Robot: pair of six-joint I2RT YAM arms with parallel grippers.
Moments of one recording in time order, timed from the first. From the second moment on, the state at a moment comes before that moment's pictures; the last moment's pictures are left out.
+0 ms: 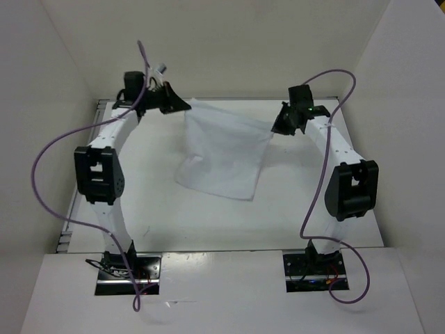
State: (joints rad) left arm -0.07 2.06 1.74 -0.21 0.87 -0.46; right arm 0.17 1.76 1.52 -0.63 -0.03 0.58
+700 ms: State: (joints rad) left arm 0.01 1.52 1.45 -0.20 1.11 -0.56; right arm 0.15 1.35 1.60 -0.64 -0.36 0.39
